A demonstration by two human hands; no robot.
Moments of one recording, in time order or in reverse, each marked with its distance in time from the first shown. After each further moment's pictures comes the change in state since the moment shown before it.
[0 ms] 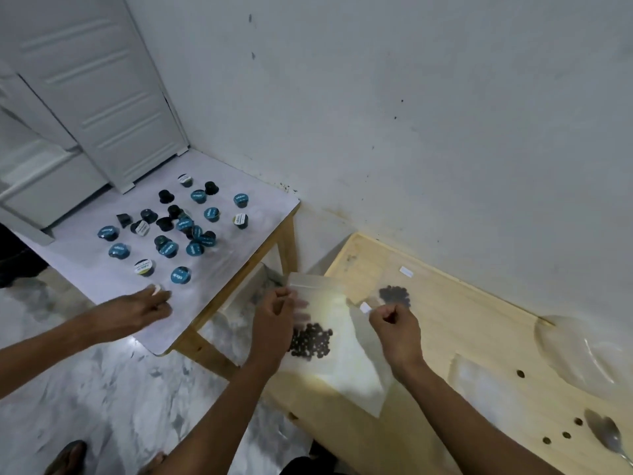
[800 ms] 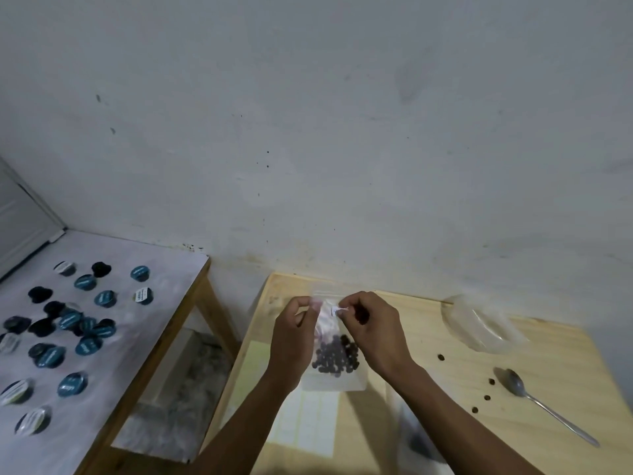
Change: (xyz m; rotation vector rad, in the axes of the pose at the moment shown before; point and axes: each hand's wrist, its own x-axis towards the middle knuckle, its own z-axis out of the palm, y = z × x) left_hand -0.020 0.055 0.138 0.179 -0.334 0.263; right_hand -0.002 -0.047 -0.097 -0.129 0.165 -0.404
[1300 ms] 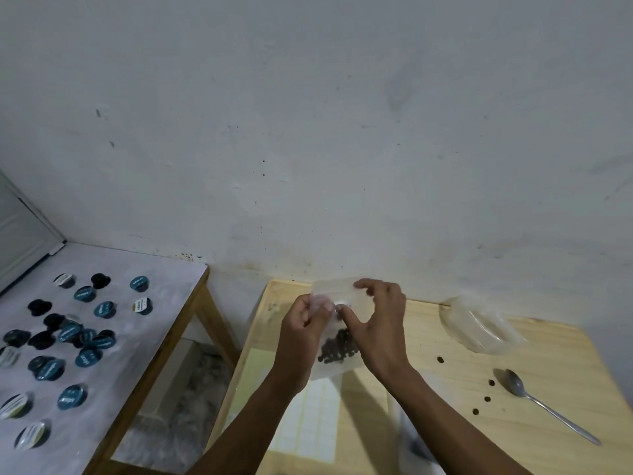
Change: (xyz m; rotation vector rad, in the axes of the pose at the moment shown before) left_hand -0.008 0.018 0.005 -0.263 -0.167 -0.002; right_hand 0.000 -0.005 0.002 -0.085 0.216 0.014
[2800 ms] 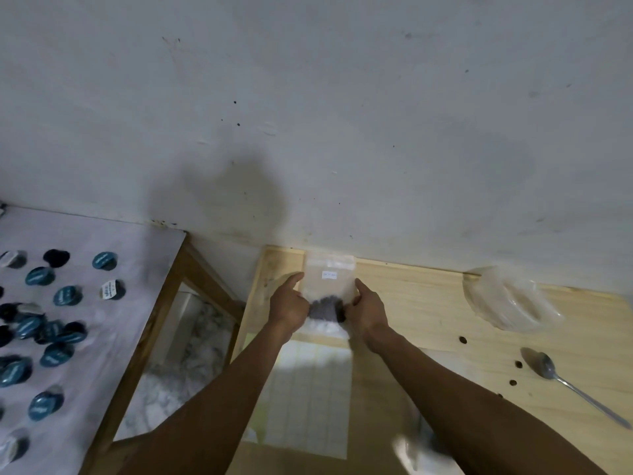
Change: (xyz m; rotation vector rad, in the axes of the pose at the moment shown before) left_hand 0.130 -0.107 -0.036 0.628 -0.021 -0.426; right_hand 0.054 0.104 0.101 0.007 -0.406 0.622
